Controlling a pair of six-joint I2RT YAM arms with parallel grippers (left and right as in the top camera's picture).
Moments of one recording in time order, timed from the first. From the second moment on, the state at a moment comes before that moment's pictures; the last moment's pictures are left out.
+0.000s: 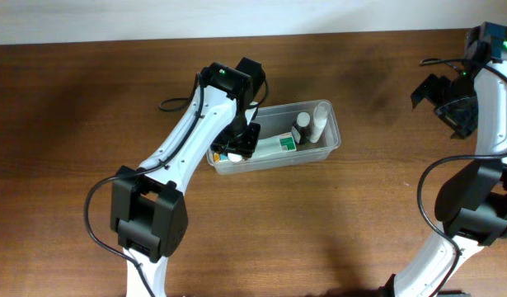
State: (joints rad) left arm -0.50 2.11 1.95 -1.45 0.07 -0.22; right arm -0.34 2.08 2.01 -1.40 -0.02 0.50
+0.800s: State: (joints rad) left arm -0.50 2.11 2.00 -1.49 0.06 -0.22; right arm -0.34 2.08 2.01 -1.40 -0.02 0.50
